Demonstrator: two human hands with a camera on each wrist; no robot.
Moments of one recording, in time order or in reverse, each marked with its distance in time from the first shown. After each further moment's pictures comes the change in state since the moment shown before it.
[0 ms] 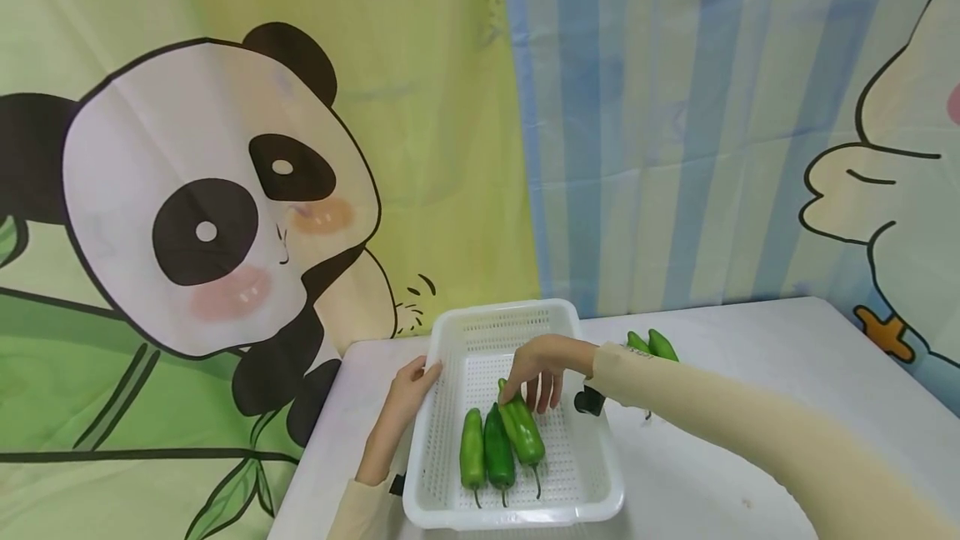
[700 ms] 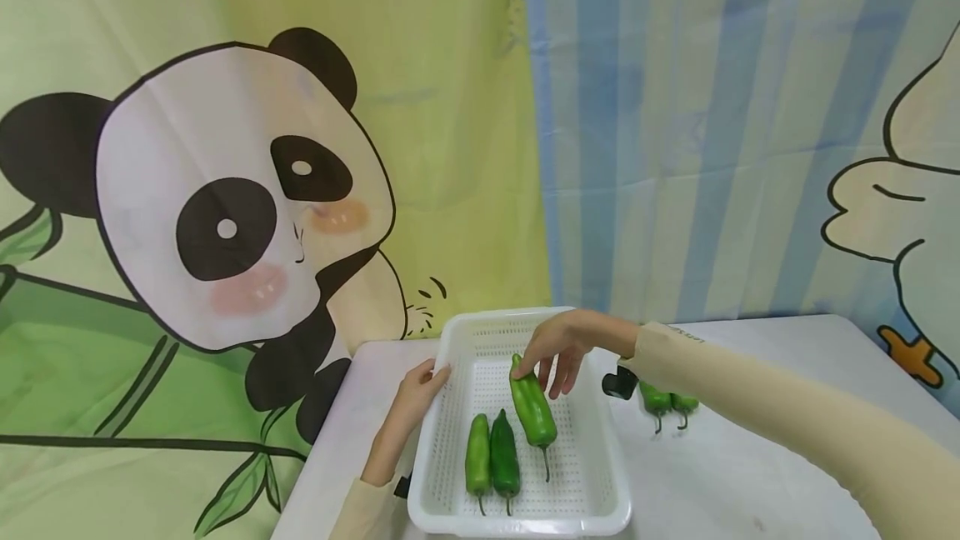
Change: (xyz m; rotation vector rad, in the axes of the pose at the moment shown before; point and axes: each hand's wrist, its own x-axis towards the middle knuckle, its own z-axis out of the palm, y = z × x) left_hand -0.003 0.002 0.000 0.012 0.020 0.011; right_hand -0.038 -0.001 -0.048 0.106 -0.118 -0.133
